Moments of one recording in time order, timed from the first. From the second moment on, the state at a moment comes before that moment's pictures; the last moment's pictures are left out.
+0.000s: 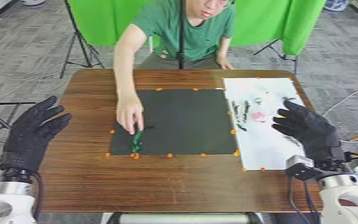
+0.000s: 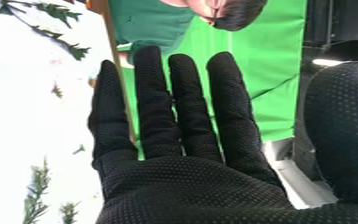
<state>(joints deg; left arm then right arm) 134.3 -49.8 -103.0 -124.7 34.3 15.5 20.9 -124.2 -61.6 100.4 -118.8 -53.7 4.4 -9.1</state>
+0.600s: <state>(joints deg) 135.0 -49.6 -103.5 -125.0 34.2 15.6 21.1 -123.0 -60.1 98.6 -119.0 -55.2 5.5 -10.0</state>
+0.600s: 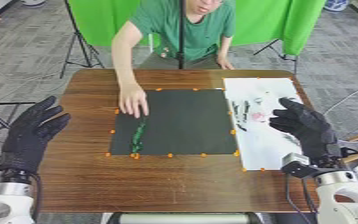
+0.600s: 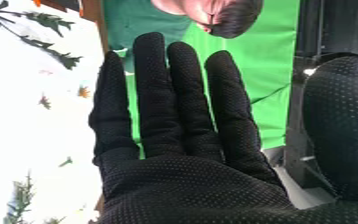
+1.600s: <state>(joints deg) 134.5 -48.9 -103.5 -125.2 34.1 15.1 20.6 -131.8 -45.3 107.3 -124.8 -107.0 22.3 32.0</state>
